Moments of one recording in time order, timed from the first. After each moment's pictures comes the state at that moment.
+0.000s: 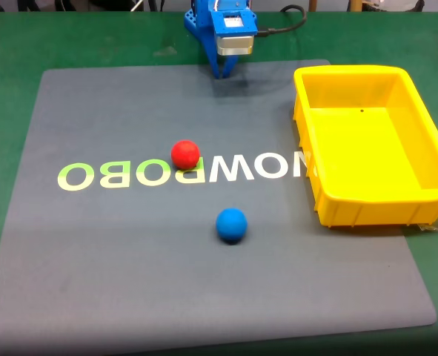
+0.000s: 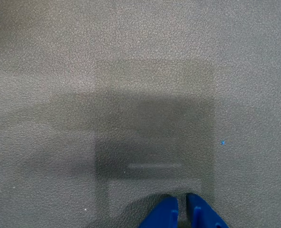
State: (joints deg) arm 2.2 189.8 175.9 78.3 -91.8
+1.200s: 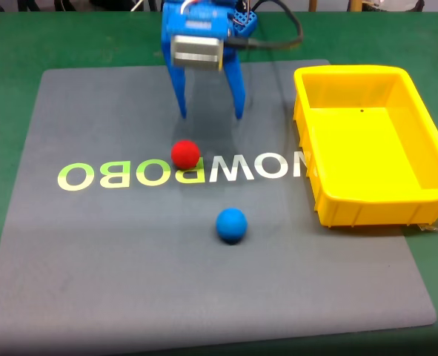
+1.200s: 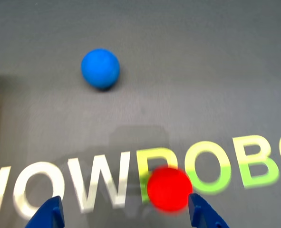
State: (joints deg) arm 8.0 92.1 99.0 38.7 -88.9
